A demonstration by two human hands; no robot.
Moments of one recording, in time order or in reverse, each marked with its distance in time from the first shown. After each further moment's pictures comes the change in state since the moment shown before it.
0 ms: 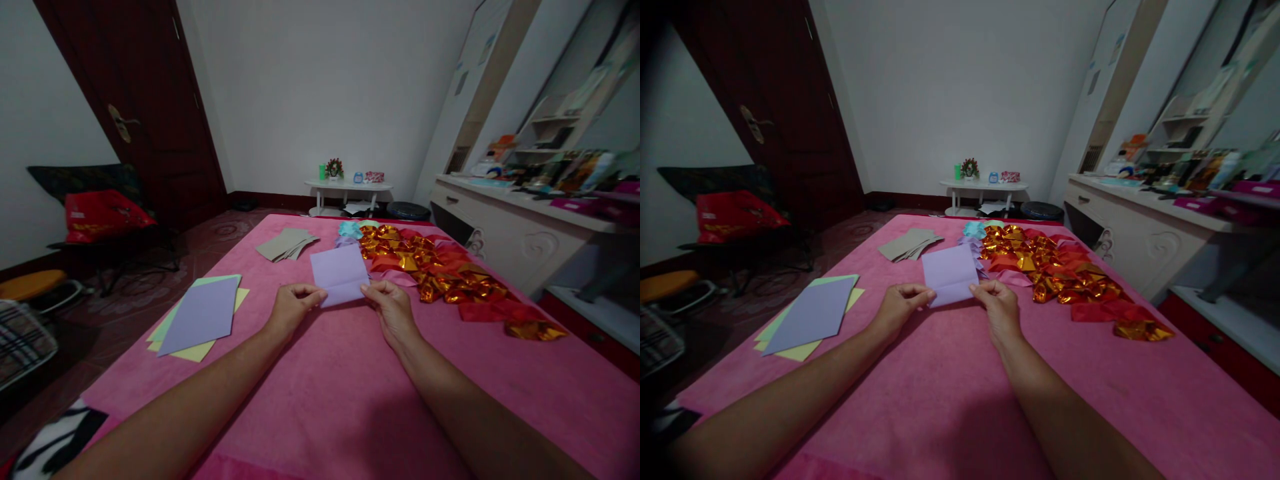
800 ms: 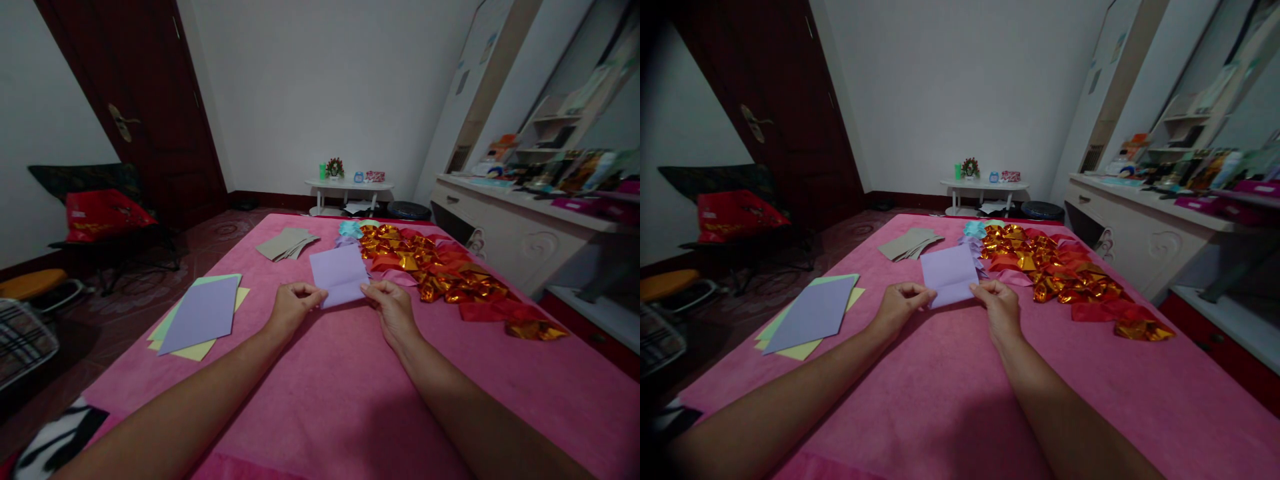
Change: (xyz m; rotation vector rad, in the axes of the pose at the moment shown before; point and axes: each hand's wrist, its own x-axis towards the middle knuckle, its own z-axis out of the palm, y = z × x) left_hand -0.003 0.005 0.003 0.040 0.046 0.015; right_hand 0.001 0.001 -0.001 -0.012 0.016 0.016
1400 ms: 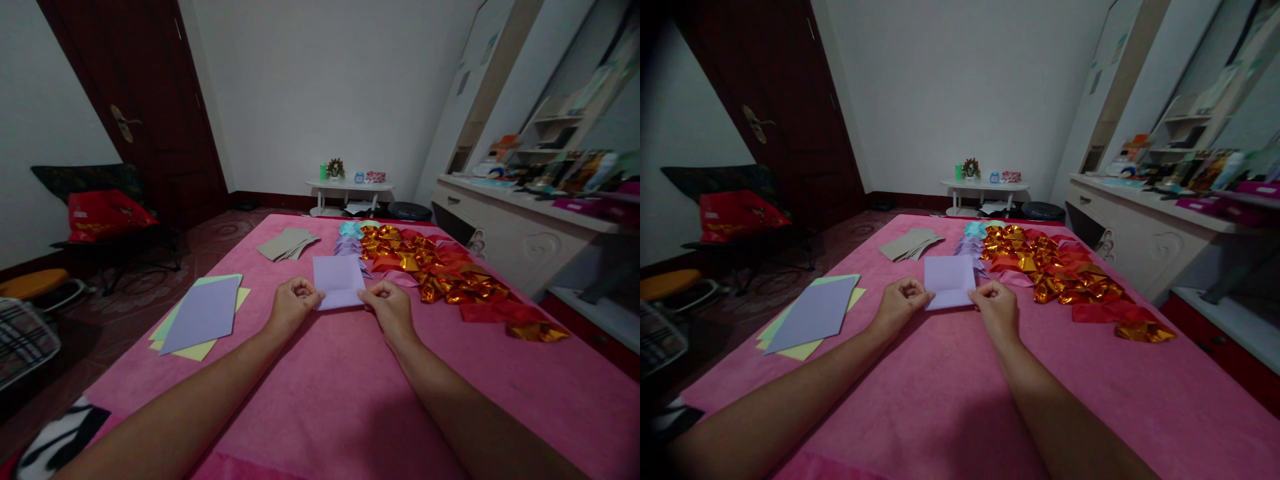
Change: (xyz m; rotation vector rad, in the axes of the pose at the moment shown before) left_hand 0.006 -0.007 -0.003 0.063 0.044 0.094; right_hand -0.005 -0.004 0.001 -0.305 0.026 -0.096
